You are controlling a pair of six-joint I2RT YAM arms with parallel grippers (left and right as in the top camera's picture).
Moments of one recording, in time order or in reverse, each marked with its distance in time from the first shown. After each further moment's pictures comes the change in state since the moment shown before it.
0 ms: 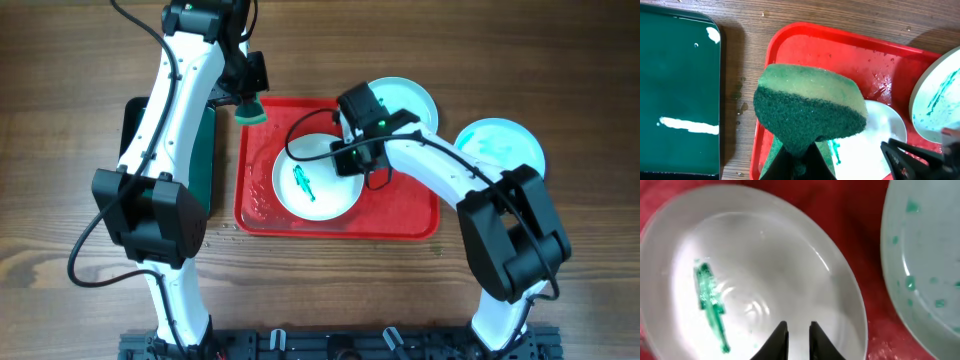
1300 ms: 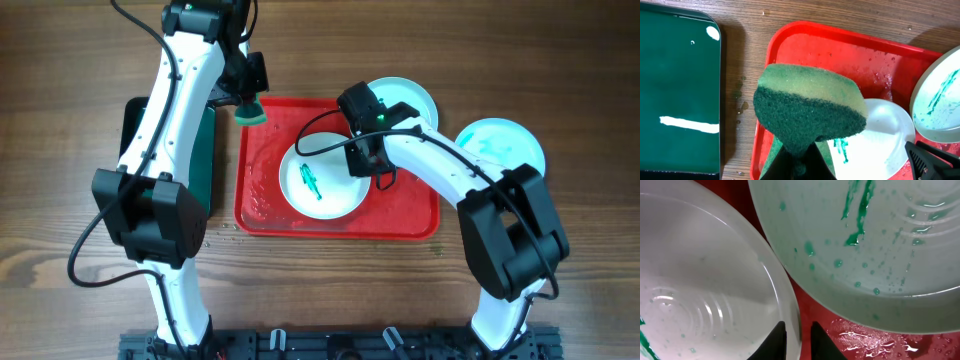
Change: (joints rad) left arm 0.000 0.000 0.000 -0.005 0.000 0.000; right arm 0.000 0.013 0.021 -0.147 0.253 0.060
